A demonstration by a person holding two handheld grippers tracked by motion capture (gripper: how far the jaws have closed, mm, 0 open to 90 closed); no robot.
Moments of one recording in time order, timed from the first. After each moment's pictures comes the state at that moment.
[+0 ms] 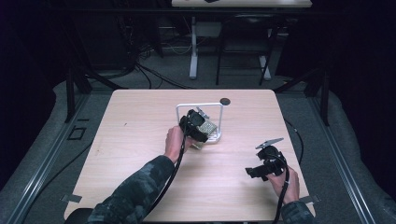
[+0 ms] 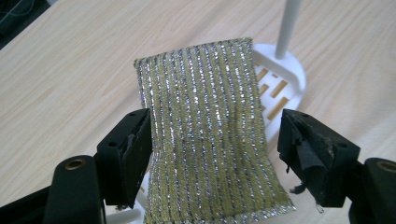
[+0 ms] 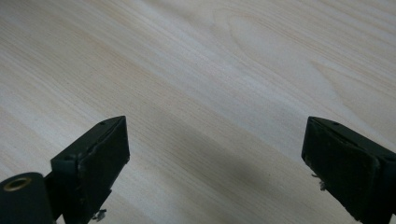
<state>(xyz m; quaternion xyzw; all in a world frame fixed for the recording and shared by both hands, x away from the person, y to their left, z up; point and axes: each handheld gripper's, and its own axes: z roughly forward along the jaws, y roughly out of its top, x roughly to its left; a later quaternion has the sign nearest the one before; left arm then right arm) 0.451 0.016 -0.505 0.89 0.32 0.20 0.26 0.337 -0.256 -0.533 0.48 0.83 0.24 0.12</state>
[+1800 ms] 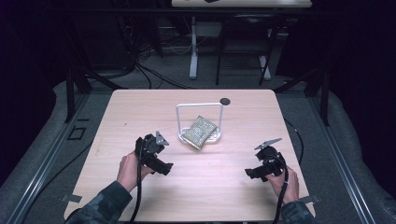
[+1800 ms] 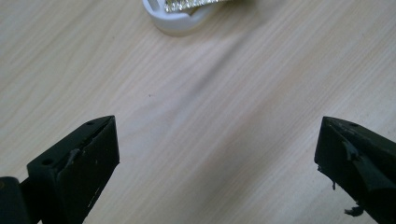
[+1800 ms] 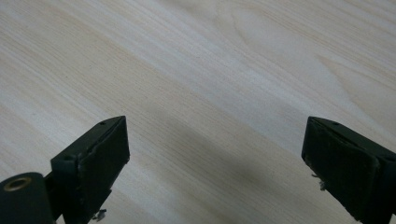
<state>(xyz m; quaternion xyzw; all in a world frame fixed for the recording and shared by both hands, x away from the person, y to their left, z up) 0.351 0.141 -0.500 0.90 0.34 0.16 0.23 0.337 -0.254 -0.536 0.48 0.84 0.23 0.12</state>
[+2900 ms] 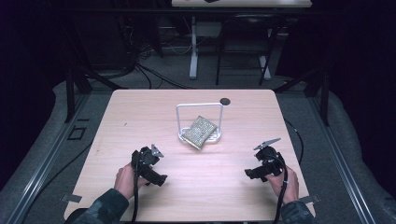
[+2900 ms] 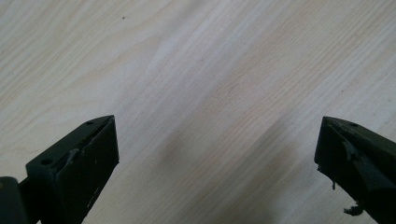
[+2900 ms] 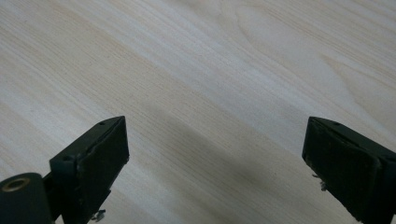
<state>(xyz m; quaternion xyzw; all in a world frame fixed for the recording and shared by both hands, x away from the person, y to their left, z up) 0.343 0.158 -0.546 0.91 0.35 0.13 0.20 0.338 -0.253 -0.537 0.47 0.85 0.22 0.11</state>
